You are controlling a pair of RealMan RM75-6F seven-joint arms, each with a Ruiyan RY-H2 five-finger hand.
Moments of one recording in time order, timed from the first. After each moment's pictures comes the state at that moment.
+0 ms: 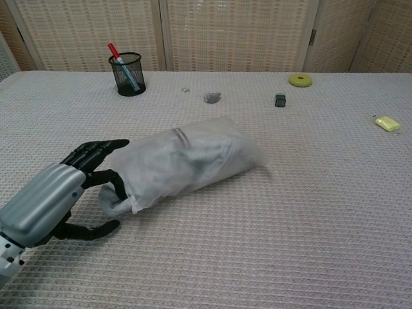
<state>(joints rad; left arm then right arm) -0.33 -2.18 0.01 -0.42 1.78 1.63 -0.25 0.09 -1.16 -0.10 -1.58 -1.70 1.45 -0.25</state>
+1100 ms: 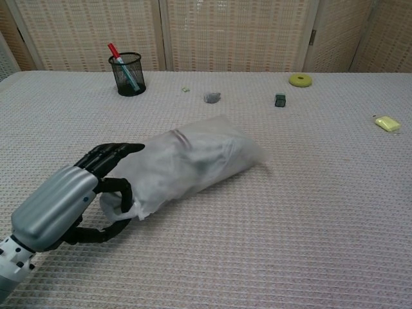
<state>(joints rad) -0.35 -2.19 0.09 -0.44 1.76 1.67 -0.26 0.14 -1.30 -0.05 -1.45 -1.68 1.38 -0.20</state>
